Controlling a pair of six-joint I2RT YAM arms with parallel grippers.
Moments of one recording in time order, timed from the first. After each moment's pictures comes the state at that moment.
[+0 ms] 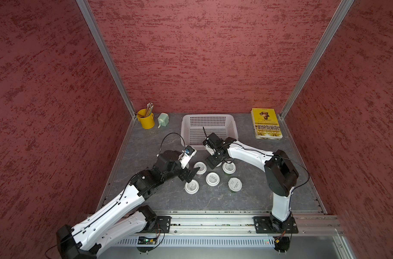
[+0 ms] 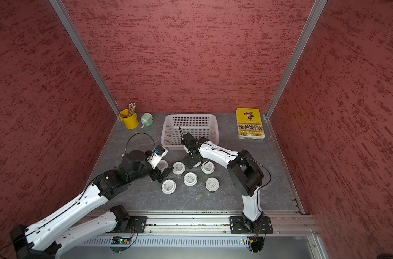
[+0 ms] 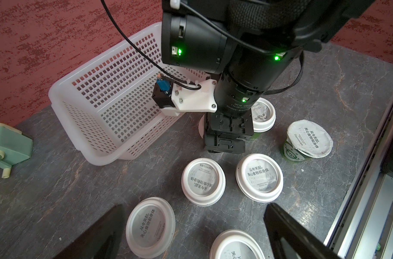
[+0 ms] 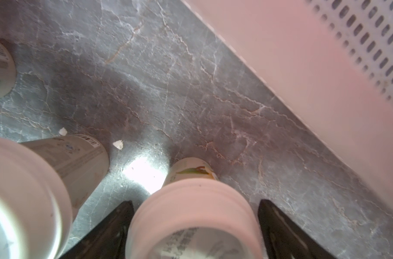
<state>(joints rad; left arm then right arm) -0.73 0.85 0.78 -0.50 0.00 0.09 0.73 1.92 1.44 -0.78 0.06 0.03</state>
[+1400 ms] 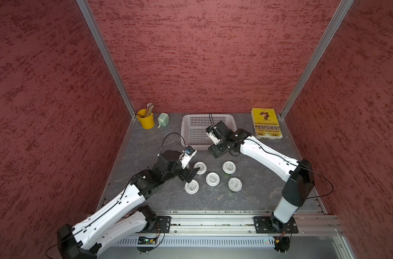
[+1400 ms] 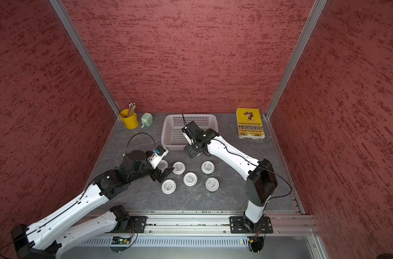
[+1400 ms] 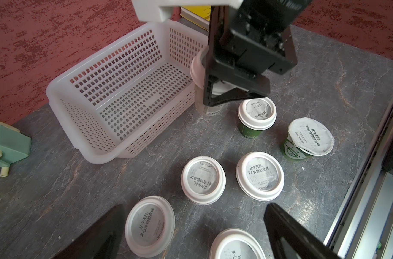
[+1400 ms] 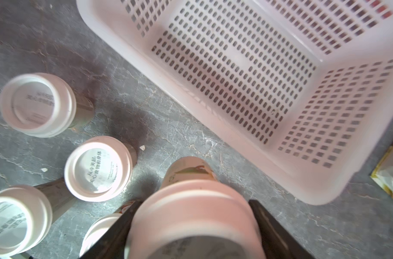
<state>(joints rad) -0.73 0.85 0.78 -0.50 0.00 0.09 0.73 1.74 1.62 -0.94 0.11 0.04</state>
